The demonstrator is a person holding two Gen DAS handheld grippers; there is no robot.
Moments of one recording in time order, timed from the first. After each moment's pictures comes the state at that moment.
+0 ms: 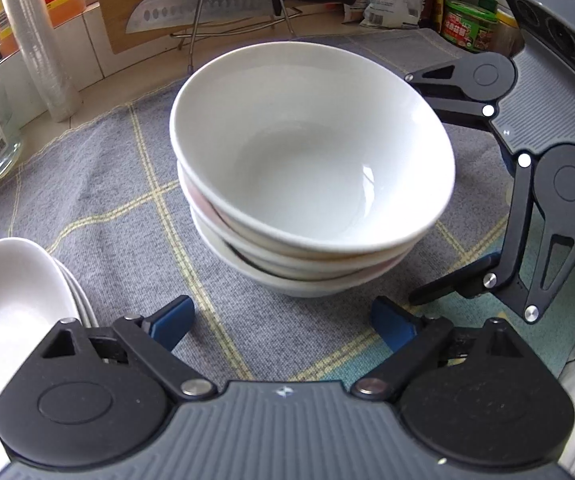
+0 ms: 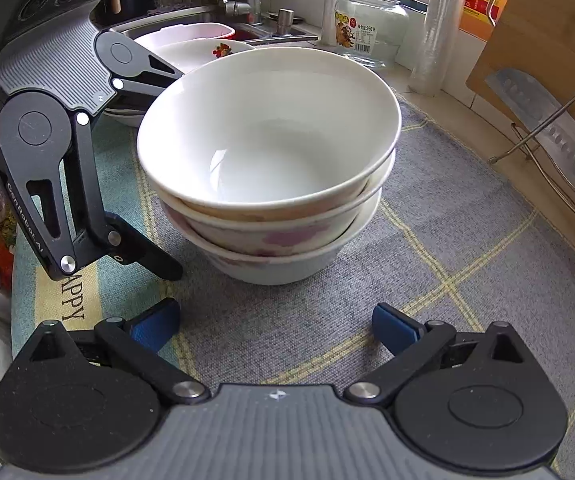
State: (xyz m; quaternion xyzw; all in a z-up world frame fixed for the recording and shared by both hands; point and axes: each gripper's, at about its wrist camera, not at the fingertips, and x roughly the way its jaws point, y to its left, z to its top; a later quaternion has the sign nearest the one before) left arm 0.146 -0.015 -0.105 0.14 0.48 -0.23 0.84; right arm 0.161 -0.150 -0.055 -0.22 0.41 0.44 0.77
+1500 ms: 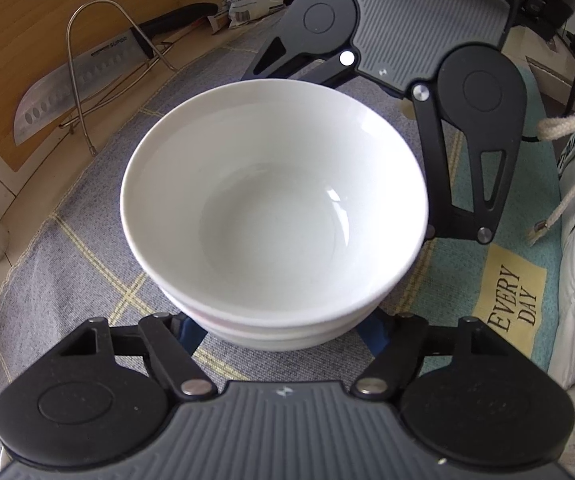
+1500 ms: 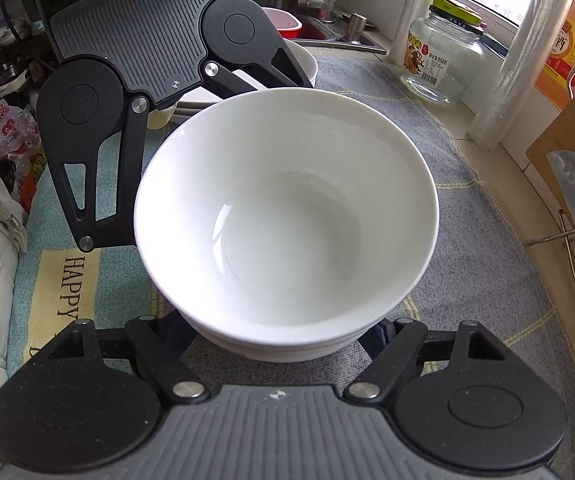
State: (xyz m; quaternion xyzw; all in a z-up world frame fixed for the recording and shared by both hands) left arm 0.164 -0.024 -0.096 0.29 0.42 -0.40 0.76; right arm 0.193 -0.111 -0.047 -0.31 0.38 0.51 0.70
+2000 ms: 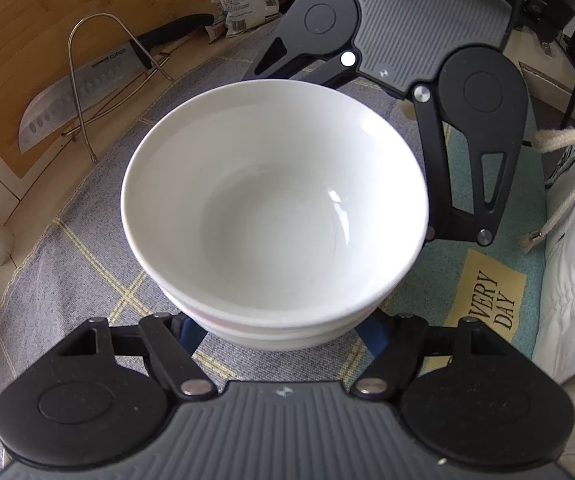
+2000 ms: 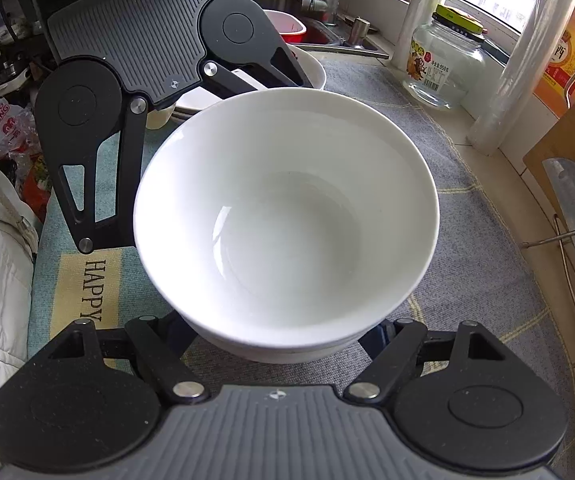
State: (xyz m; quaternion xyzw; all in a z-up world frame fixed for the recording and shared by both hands) left arm 0.154 -0.027 -0.084 0.29 0.41 -0.39 0.77; right arm 0.184 -0.110 -0.035 -0.31 0.38 0.51 0.71
